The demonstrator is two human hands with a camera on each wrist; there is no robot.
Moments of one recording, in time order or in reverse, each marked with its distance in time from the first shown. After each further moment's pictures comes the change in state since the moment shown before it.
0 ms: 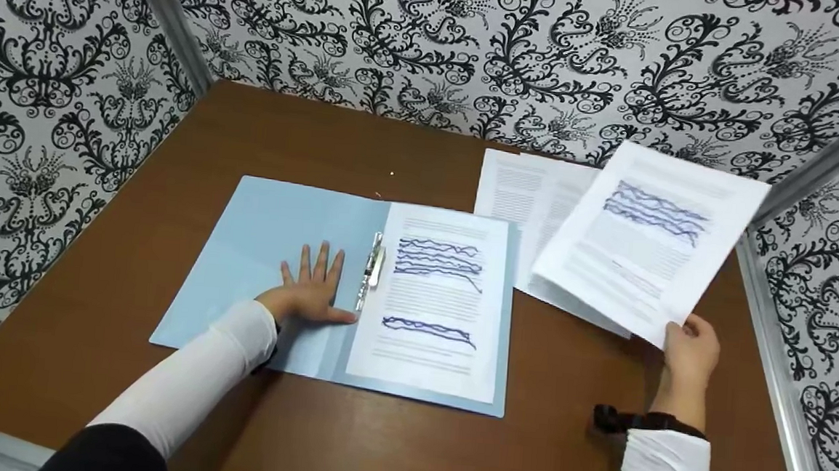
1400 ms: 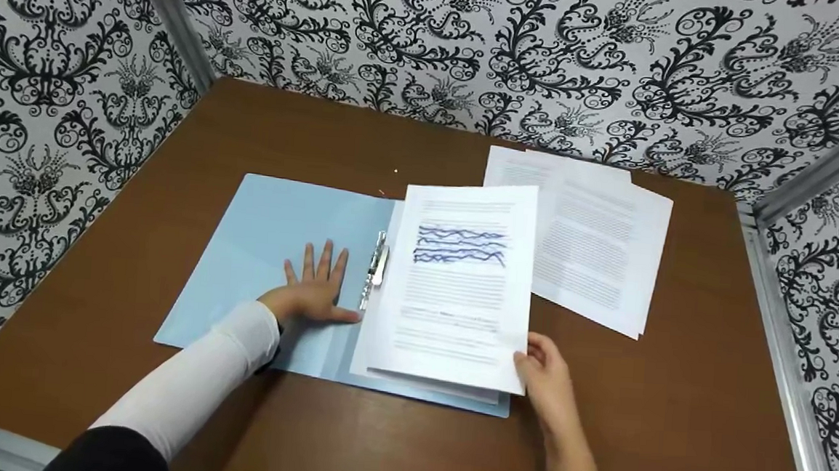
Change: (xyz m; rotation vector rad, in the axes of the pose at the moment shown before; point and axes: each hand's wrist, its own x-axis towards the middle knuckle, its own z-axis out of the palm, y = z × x) left_hand 0.002 0.000 0.001 0.000 -0.002 -0.003; right_hand -0.129 0.021 0.125 0.059 -0.416 -0.252
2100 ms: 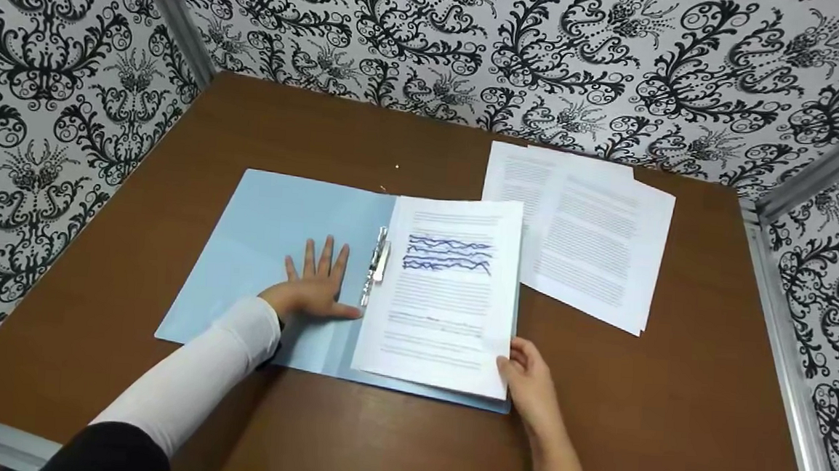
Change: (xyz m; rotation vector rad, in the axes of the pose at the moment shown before) left_hand -0.002 -0.001 -0.001 -0.009 0.000 0.010; right_hand -0.005 0.008 0.020 -0.064 -0.051 0.053
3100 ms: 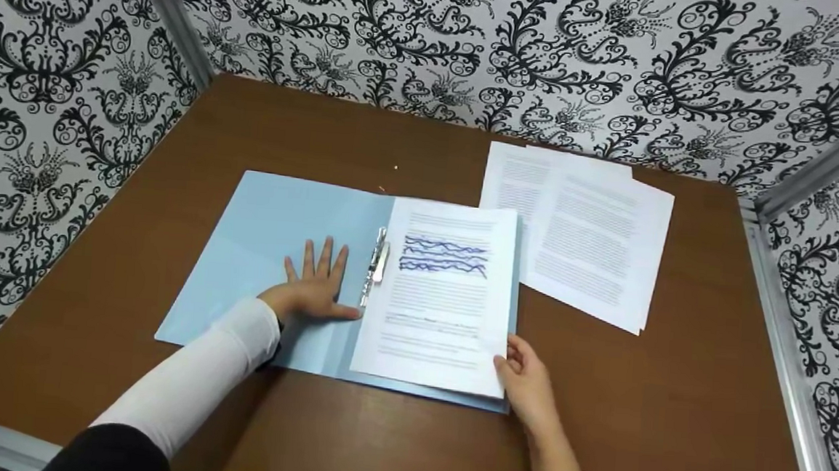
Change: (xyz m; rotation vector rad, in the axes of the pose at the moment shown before) left_hand 0.000 0.000 0.001 0.000 0.012 0.005; right_hand 0.002 0.001 0.001 -0.154 -0.022 0.011
